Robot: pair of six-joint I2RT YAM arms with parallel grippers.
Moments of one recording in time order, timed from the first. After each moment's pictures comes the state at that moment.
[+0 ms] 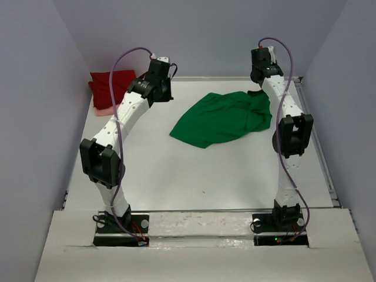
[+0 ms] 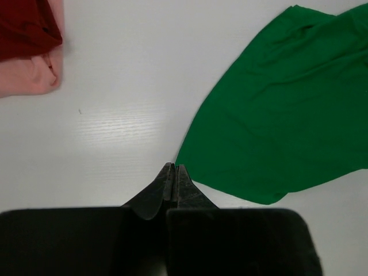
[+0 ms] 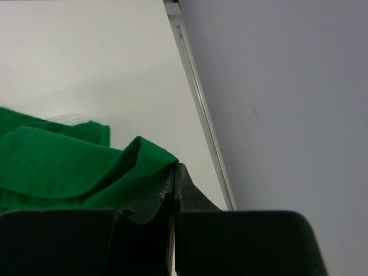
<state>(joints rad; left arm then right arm) -0.43 1.76 1.82 -0.78 -0.21 -0.32 0.17 2.25 2.25 -0.73 0.86 -0.15</state>
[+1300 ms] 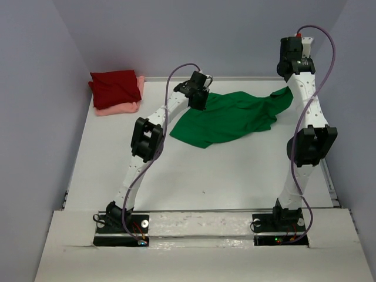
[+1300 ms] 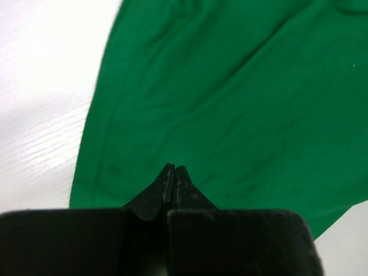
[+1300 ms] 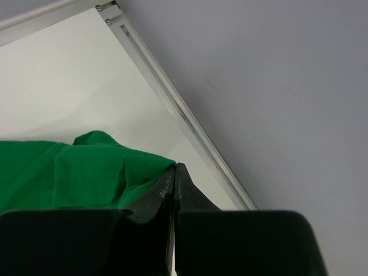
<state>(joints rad) -0.56 2.48 2.36 -0.73 0.02 -0.20 0.02 2.03 2.24 -0.93 0.81 0.12</state>
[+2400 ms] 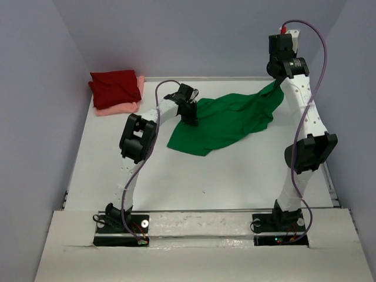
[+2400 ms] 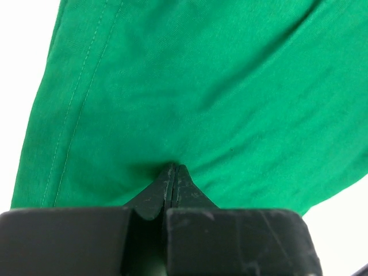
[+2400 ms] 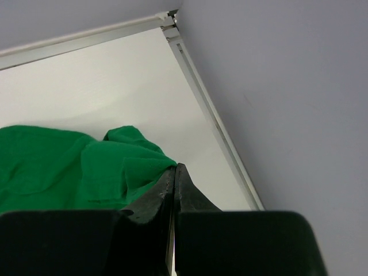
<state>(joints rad) -0.49 2.39 1.97 -0.58 0.25 -0.47 0.15 1.94 2.23 -0.91 0.75 0.08</state>
